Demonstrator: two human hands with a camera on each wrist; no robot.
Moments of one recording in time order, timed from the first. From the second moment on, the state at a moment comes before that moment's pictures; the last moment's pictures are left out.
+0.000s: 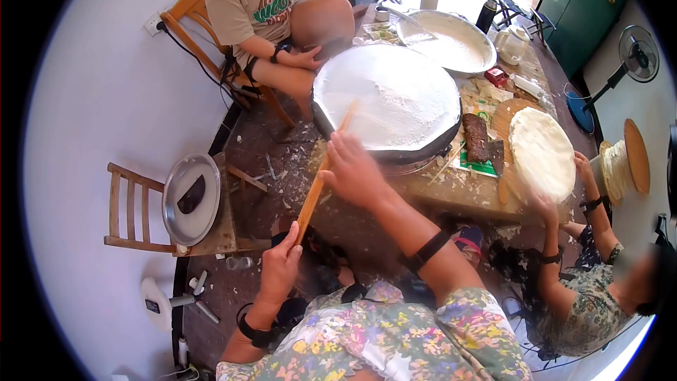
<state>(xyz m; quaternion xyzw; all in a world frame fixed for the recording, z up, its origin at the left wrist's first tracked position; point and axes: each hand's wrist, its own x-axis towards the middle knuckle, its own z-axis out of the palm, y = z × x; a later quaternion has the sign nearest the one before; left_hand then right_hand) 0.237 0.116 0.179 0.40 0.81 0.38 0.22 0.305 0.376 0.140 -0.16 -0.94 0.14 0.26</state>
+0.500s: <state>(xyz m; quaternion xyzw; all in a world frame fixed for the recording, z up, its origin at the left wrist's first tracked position) 0.192 0.140 0.168 0.39 0.82 0.39 0.15 0.218 0.409 0.122 -0.13 -0.95 0.14 0.23</state>
